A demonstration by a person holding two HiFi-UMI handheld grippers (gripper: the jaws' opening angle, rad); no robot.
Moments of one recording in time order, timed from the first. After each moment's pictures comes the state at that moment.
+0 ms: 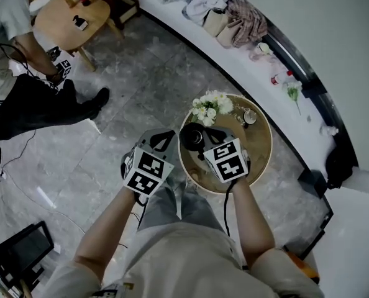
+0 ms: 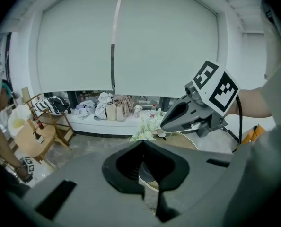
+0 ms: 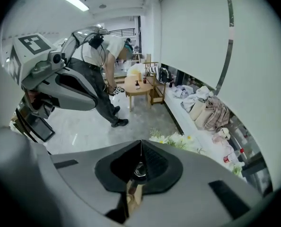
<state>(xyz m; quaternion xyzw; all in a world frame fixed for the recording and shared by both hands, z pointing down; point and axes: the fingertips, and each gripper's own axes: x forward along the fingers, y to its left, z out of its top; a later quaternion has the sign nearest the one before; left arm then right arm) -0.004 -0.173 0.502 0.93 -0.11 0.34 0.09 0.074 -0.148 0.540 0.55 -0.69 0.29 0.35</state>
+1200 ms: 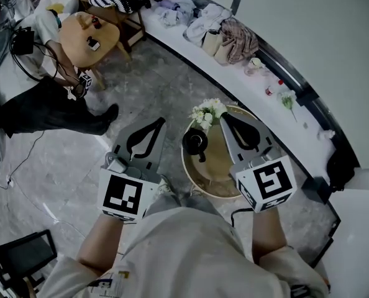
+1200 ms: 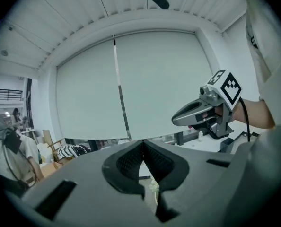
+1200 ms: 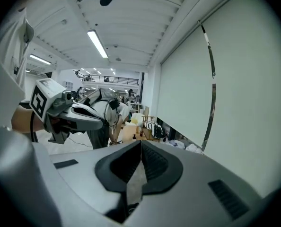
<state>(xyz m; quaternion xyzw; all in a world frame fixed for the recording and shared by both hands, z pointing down) -0.044 -0.148 0.236 0.97 -0.21 0.14 -0.06 0.056 -0.109 0.238 0.63 -0.76 0.05 0.16</state>
